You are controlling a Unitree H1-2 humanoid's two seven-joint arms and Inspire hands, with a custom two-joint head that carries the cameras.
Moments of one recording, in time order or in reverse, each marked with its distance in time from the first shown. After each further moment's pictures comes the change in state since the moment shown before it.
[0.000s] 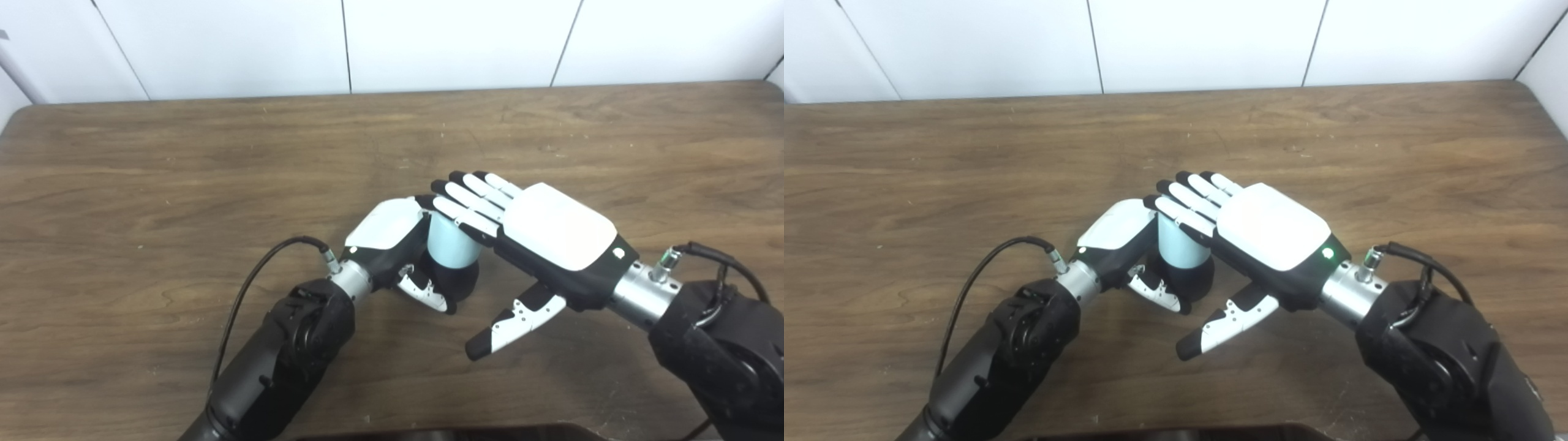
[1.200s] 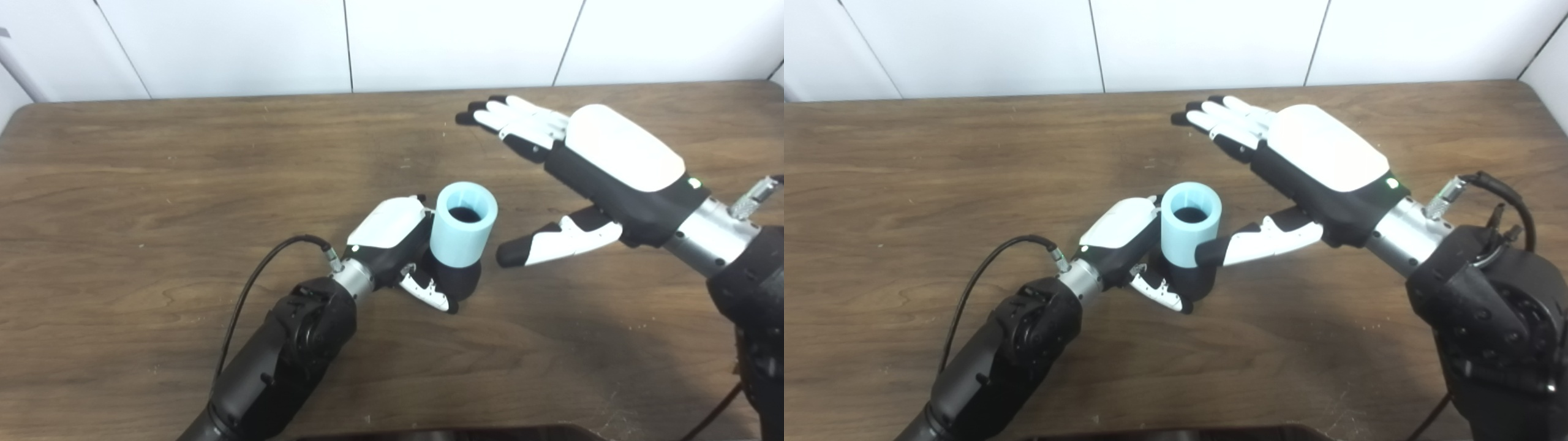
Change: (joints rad) left arm -0.012 -0.006 0.005 0.016 -0.007 -0.012 0.003; right arm -0.134 0.053 -0.257 -0.086 0.165 0.189 0.077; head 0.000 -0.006
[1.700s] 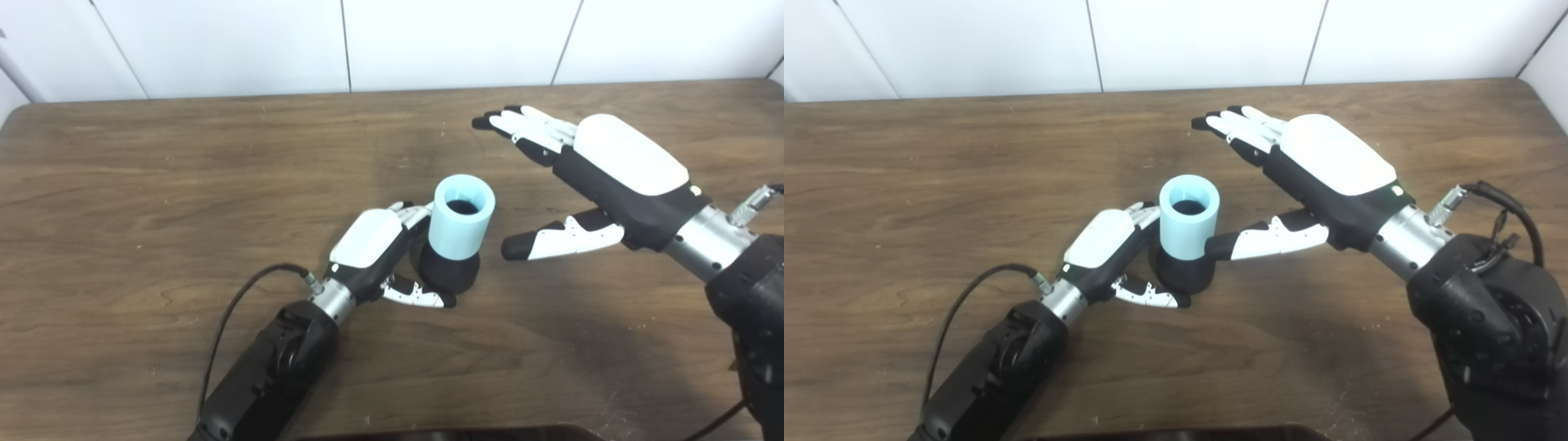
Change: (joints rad) left arm 0.086 0.021 0.072 0.164 -0.031 -0.314 0.289; right arm 0.041 -0.002 0.000 0.024 -0.026 0.012 -0.003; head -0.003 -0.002
